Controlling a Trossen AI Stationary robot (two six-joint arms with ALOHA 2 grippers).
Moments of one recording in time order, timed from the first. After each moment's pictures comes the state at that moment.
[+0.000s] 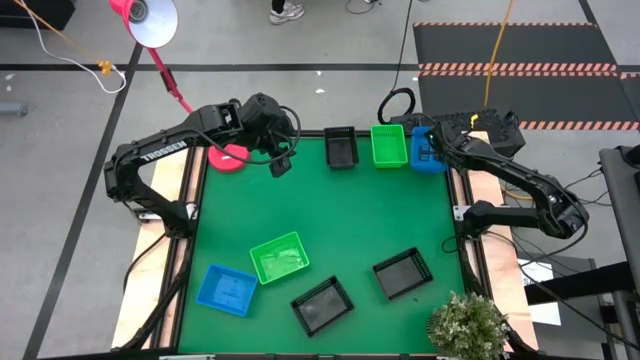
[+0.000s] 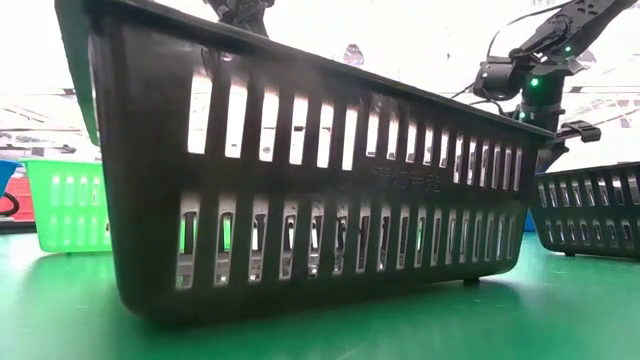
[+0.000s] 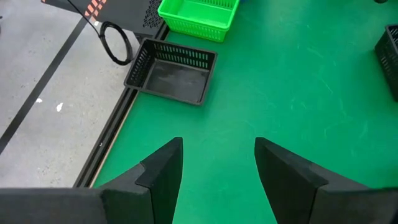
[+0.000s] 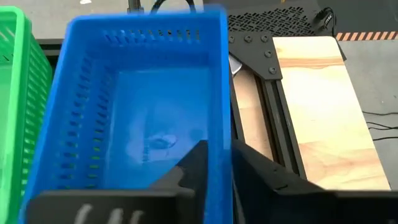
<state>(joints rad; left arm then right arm) 0.38 1.49 1.63 -0.98 -0.02 0.05 -0.93 1.09 0.65 -0.70 0.53 0.63</state>
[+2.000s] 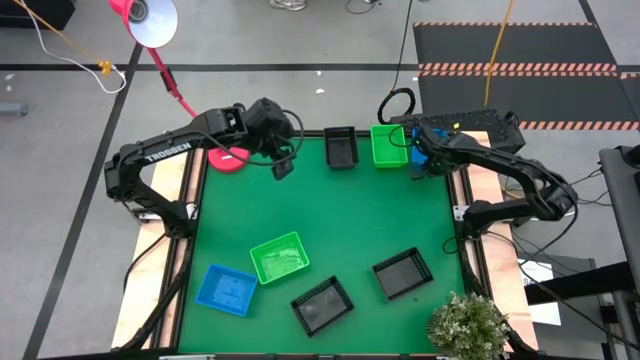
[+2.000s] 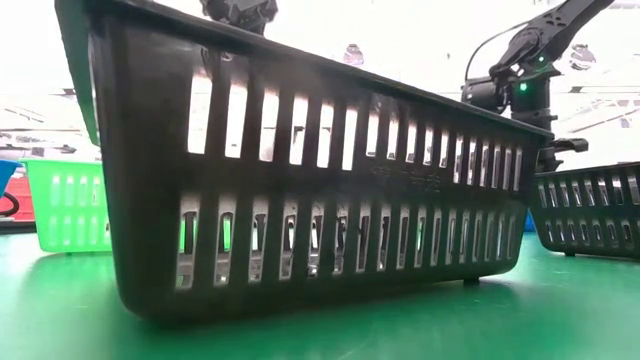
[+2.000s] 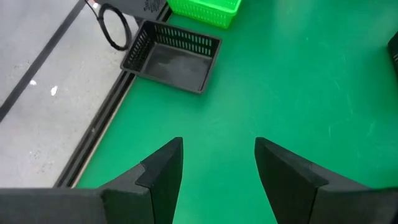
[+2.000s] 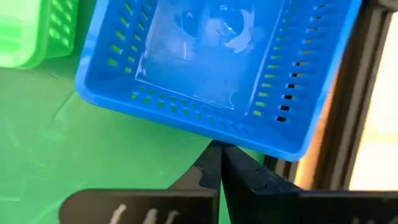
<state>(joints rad) 0.39 1.49 1.56 -0.94 -0.02 0.00 -0.86 1.25 0.72 -0.90 0.28 0.47</state>
